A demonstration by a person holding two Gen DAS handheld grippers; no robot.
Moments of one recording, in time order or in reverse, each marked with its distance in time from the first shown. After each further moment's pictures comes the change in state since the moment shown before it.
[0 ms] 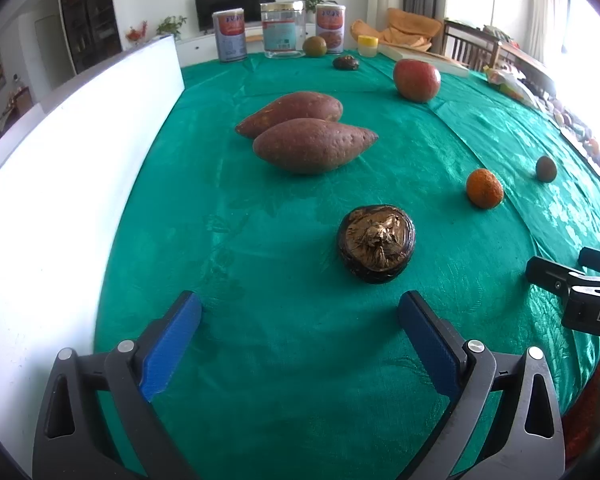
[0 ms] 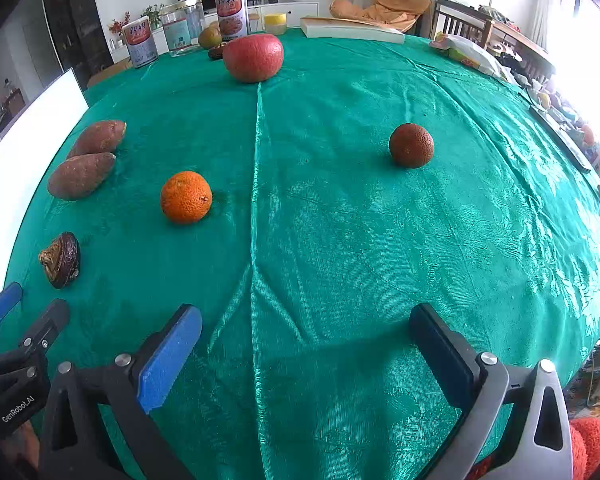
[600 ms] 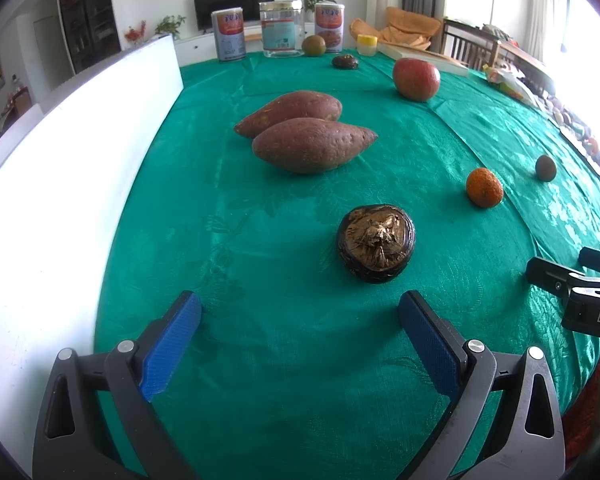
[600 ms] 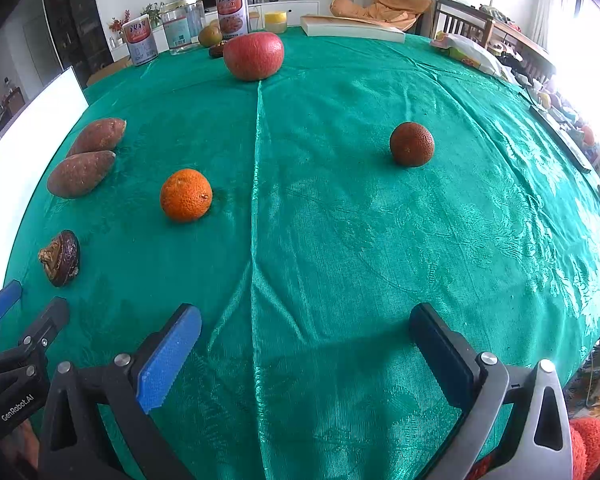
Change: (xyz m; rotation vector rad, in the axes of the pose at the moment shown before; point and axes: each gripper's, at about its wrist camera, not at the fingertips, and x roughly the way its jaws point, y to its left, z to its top) left arm 0.000 0.000 0.000 0.000 0.001 0.000; right arm 0.000 0.001 0.000 -0.001 0.002 -0.001
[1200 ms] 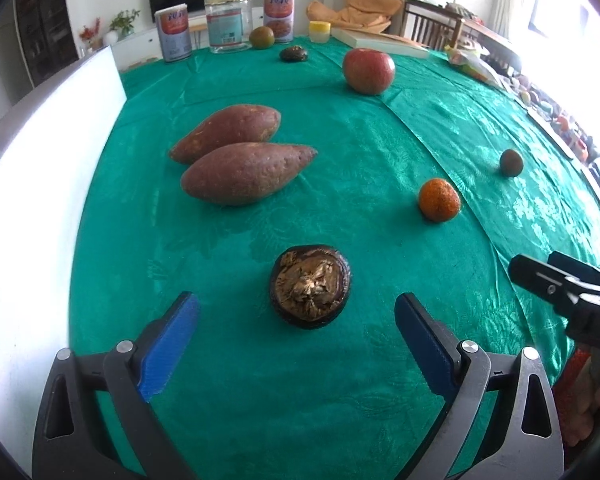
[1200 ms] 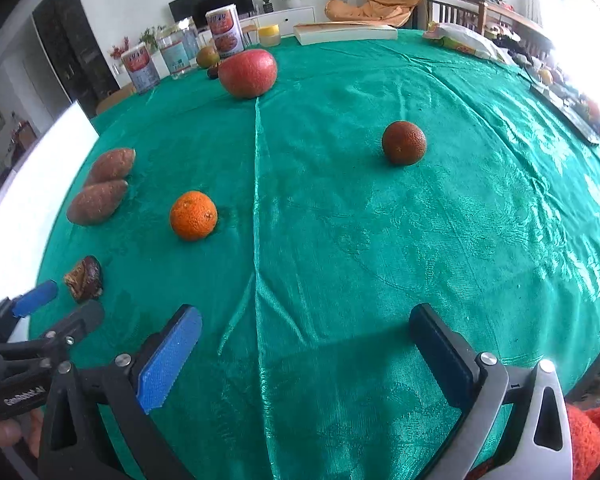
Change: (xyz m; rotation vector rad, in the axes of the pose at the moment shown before) left arm 0.007 -0.024 0.030 0.101 0.065 -0.126; right arm -0.012 -0.037 -0.003 0.194 -0.058 0.196
